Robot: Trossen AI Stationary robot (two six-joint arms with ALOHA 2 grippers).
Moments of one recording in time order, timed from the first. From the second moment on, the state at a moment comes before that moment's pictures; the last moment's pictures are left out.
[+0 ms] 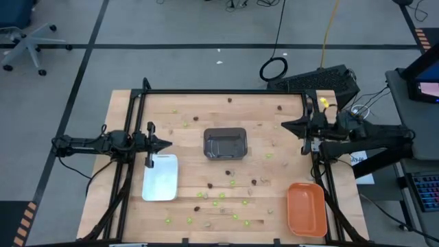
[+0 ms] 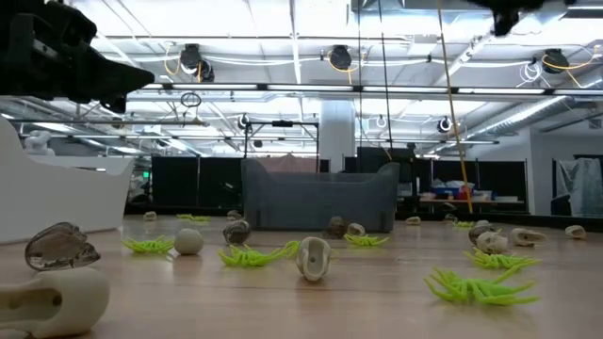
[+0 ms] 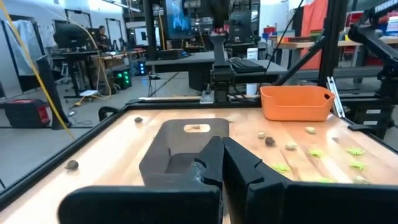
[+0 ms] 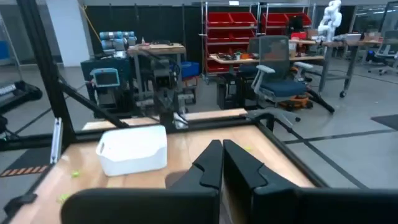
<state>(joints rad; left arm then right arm) -0.05 0.01 0.01 0.04 -0.08 0.06 0.07 0.47 0.71 -0.22 0.24 0.04</state>
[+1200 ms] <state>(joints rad) -0.05 0.01 0.01 0.01 0.01 0.09 0.05 1.03 0.81 -0.27 0.63 0.22</state>
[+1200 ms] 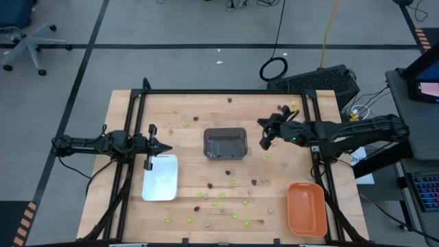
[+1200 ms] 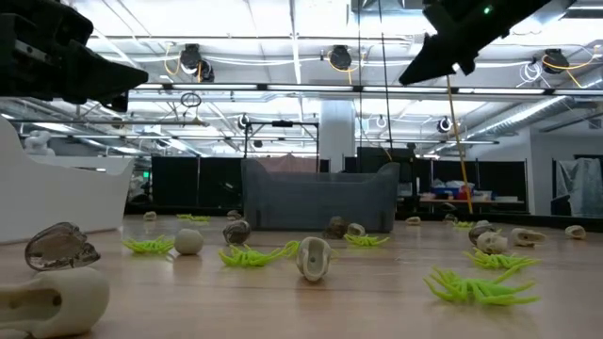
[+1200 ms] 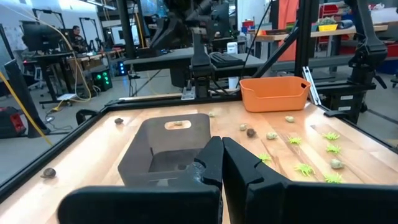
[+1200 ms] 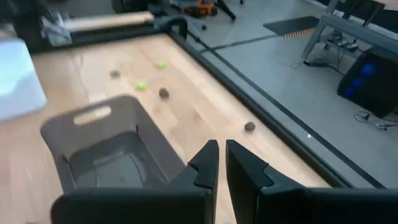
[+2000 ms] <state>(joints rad) -0.05 0.02 0.01 0.00 0.00 0.09 -0.04 1.03 0.92 -0.26 0.44 0.08</state>
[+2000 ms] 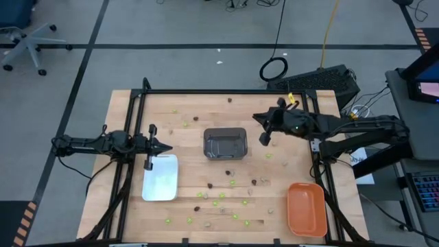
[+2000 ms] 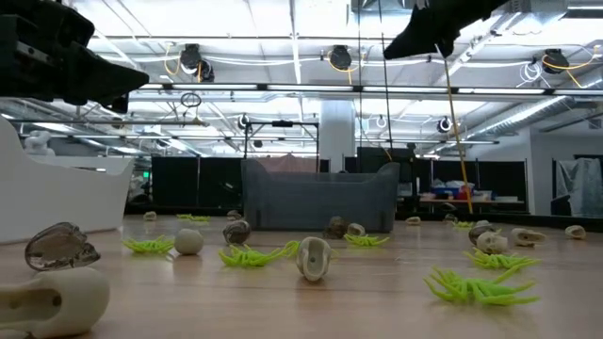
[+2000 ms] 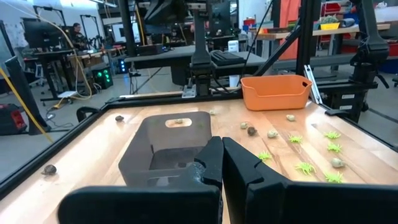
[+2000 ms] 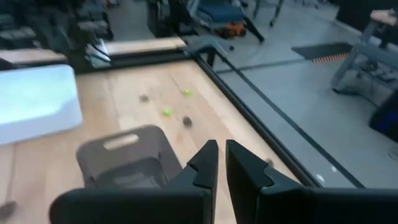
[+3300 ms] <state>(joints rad) -0.05 0.03 0.01 0.01 -0.09 0.06 -0.15 1.10 0.87 -0.55 0.42 0.30</state>
